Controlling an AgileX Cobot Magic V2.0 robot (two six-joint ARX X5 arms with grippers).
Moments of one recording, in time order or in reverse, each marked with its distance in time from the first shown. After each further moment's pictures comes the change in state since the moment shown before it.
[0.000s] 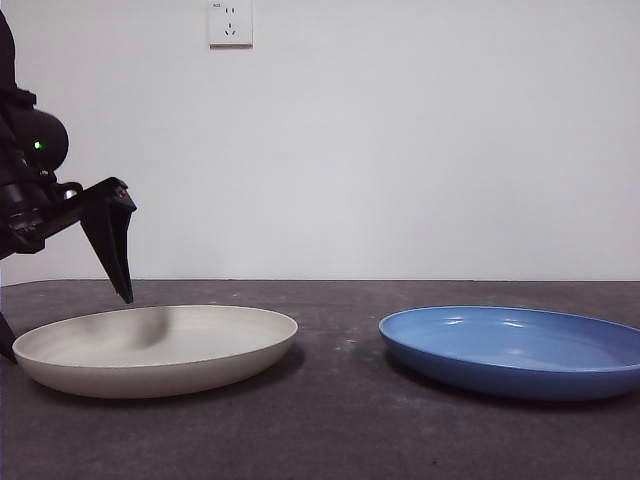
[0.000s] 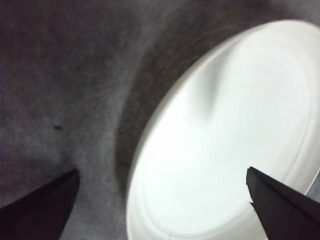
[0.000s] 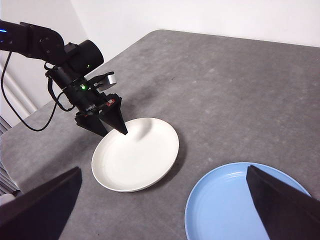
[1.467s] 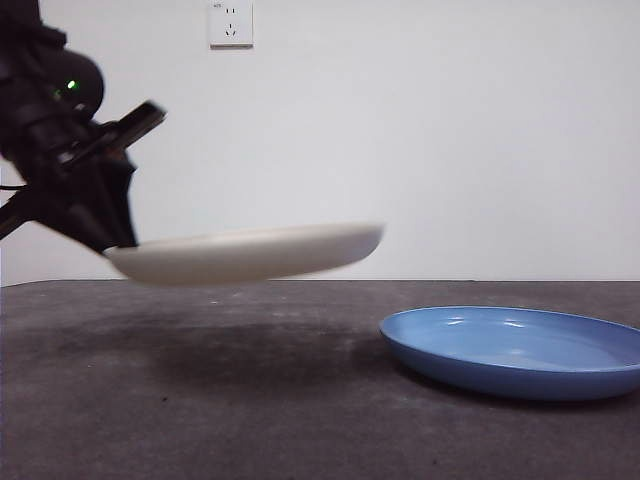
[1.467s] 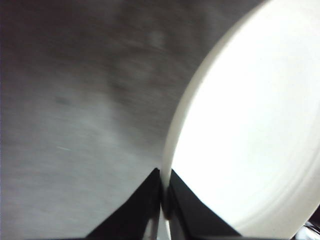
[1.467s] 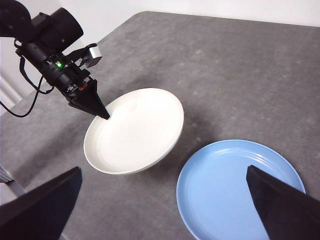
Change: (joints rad) left arm -0.142 -0.134 0.005 -0.031 0.103 -0.012; right arm 0.000 0.000 0.082 -0.163 0.050 -0.001
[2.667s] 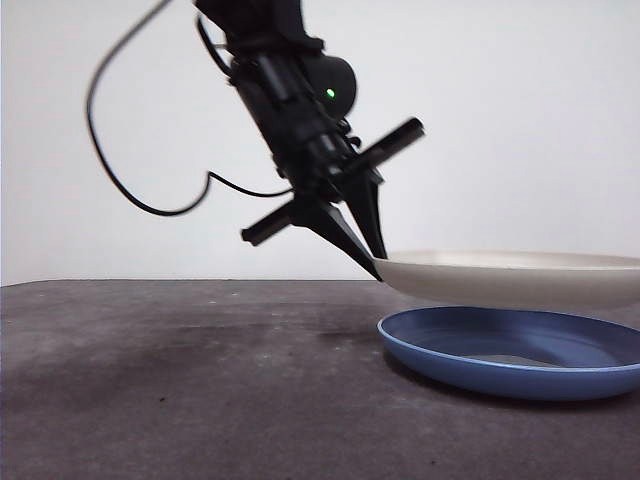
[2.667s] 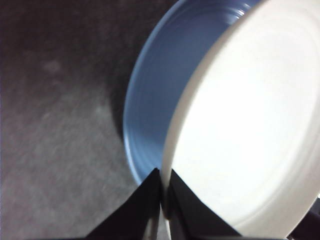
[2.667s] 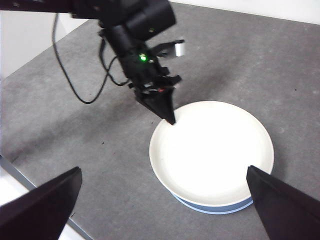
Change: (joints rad) left arm -0.443 0.495 0.684 -0.120 -0.101 -0.235; right arm 0.000 -0.076 0.122 -0.255 0.079 -0.059
